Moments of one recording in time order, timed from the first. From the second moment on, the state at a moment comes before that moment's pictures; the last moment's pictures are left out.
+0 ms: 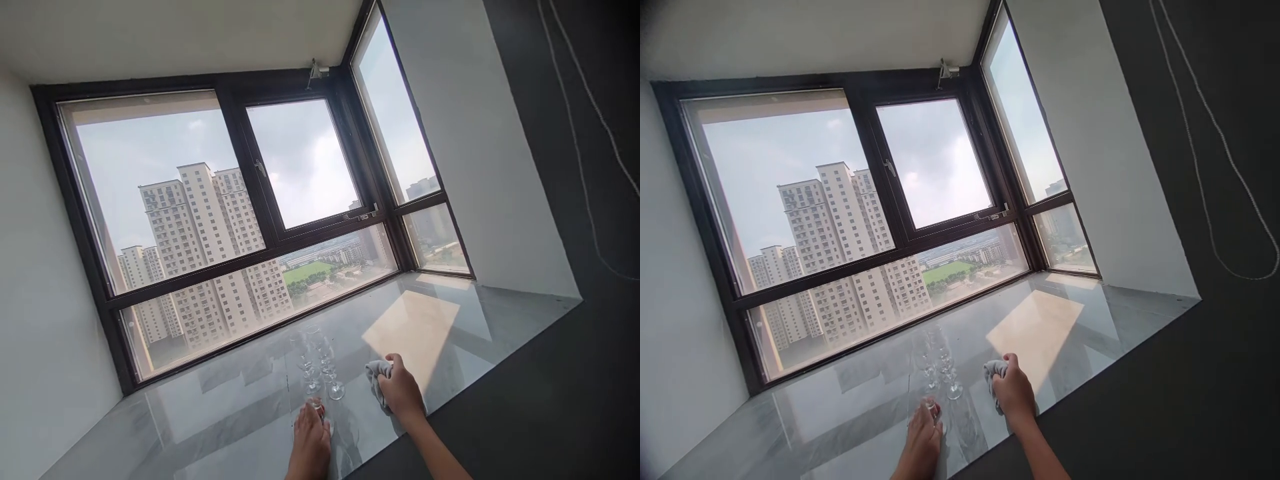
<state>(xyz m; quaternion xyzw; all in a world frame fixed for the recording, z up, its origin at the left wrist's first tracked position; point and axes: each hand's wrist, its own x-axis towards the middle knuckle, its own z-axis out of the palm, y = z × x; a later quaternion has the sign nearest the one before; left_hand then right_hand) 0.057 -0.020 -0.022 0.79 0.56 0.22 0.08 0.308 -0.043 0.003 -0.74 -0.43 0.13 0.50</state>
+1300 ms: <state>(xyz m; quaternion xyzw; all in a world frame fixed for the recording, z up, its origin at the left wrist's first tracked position) -0.141 0.031 0.008 0.56 0.78 0.26 -0.05 0.312 -0.044 -0.001 -0.75 -0.47 0.10 0.46</state>
